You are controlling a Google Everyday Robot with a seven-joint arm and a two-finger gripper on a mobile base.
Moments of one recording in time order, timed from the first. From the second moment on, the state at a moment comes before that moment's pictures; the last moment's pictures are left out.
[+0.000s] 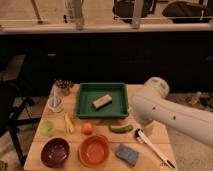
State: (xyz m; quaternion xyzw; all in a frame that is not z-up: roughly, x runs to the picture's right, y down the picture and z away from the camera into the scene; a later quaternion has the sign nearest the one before) arm 0.139 0.162 0.662 -0.25 -0.04 -0.30 0.92
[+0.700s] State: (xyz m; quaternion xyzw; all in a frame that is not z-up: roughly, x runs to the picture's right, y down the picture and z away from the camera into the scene) arm 0.080 0.187 0.652 -0.24 -0.06 -0.42 0.87
